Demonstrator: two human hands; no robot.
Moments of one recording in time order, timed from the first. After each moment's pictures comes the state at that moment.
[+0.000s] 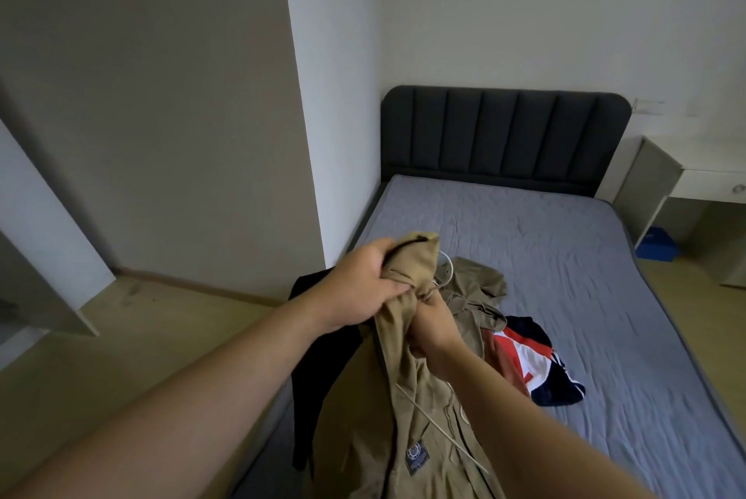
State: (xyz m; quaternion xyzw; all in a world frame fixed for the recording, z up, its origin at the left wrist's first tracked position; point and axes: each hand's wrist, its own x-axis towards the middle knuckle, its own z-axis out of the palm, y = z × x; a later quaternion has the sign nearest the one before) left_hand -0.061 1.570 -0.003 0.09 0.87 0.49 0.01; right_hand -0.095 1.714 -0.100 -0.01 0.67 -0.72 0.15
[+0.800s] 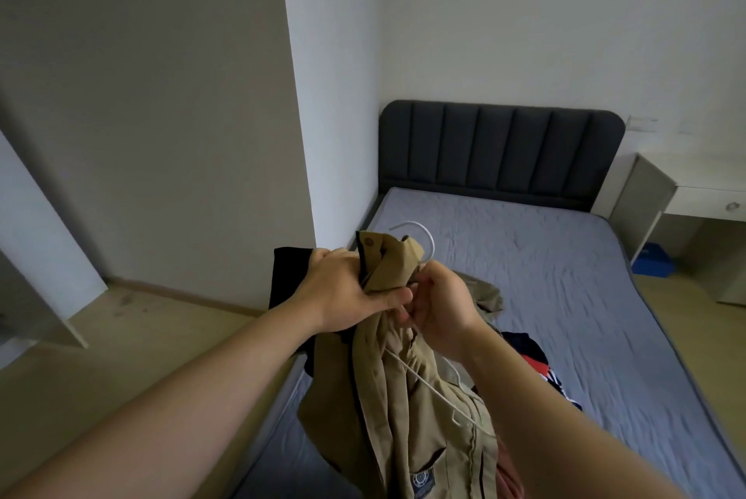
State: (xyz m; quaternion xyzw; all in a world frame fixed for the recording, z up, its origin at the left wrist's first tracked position) left_hand -0.089 1.555 -0.010 0.12 0.96 0.20 -0.12; right_hand -0.107 1.731 -0.030 -0.09 0.55 -0.80 0.25
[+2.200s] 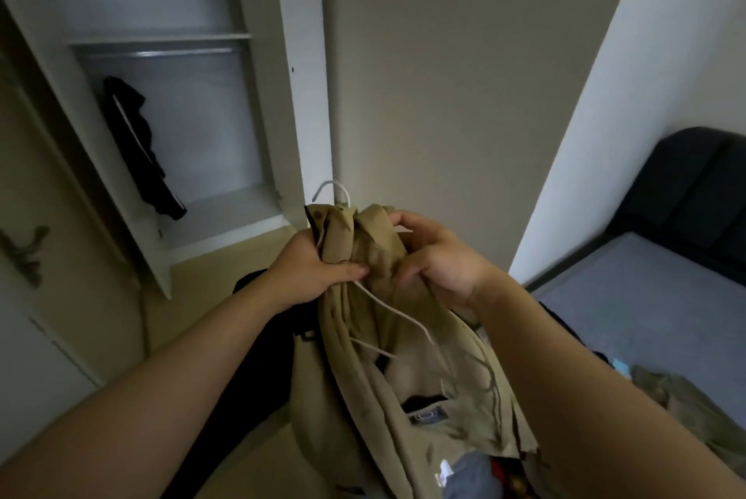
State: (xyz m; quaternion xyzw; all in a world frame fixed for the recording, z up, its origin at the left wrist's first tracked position) left_hand 0.113 1.329 -0.011 -0.30 0.78 0.50 -0.25; right_hand -0.060 1.465 0.023 -0.46 0.51 -0.53 0.49
